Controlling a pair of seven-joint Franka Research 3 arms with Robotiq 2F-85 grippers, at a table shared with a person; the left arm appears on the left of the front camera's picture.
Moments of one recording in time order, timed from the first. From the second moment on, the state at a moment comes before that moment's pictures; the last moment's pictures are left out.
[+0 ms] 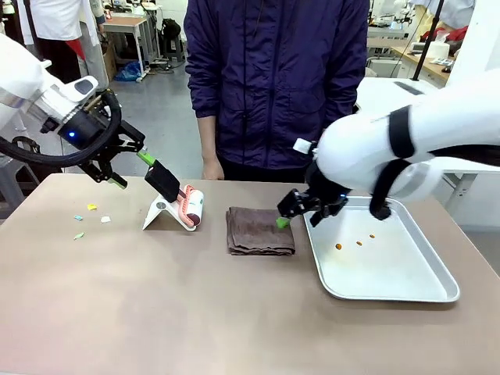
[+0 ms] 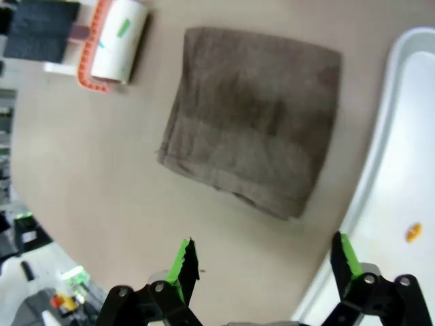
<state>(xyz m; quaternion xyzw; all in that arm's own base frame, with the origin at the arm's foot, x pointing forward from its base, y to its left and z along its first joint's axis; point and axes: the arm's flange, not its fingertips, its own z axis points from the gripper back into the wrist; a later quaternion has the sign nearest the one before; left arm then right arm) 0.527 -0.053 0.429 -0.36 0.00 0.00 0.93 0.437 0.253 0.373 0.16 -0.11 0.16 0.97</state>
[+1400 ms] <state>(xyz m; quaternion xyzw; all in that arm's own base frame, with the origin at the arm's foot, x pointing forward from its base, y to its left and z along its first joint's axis) 0.568 -0.083 0.400 -0.36 0.03 0.03 0.93 0.531 0.324 0.297 0.00 -0.03 0.06 1.00</state>
